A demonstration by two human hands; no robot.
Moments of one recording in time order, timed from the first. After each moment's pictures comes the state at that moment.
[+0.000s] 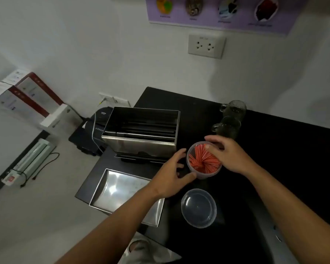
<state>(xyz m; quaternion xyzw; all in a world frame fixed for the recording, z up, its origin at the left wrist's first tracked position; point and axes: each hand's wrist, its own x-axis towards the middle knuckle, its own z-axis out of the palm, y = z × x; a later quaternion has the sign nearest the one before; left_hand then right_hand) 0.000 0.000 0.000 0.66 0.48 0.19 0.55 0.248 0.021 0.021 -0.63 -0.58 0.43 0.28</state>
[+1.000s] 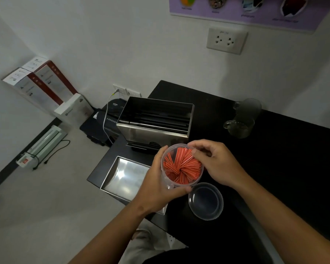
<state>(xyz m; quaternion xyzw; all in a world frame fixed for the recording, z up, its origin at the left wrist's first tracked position) -0.052 -0.062 0.042 0.65 0.47 0.35 0.49 0.166 -0.025 0.068 -0.55 -0.58 0.50 0.34</state>
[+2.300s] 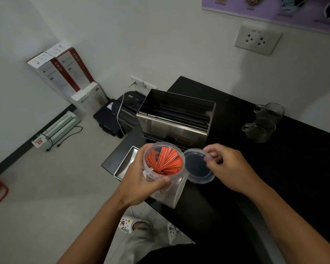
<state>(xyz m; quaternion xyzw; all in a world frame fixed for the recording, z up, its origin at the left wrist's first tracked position) -0.130 -0.079 0.058 0.63 0.54 0.37 0.42 0.156 -0.030 0.060 -0.59 -0.67 0.39 0.23</state>
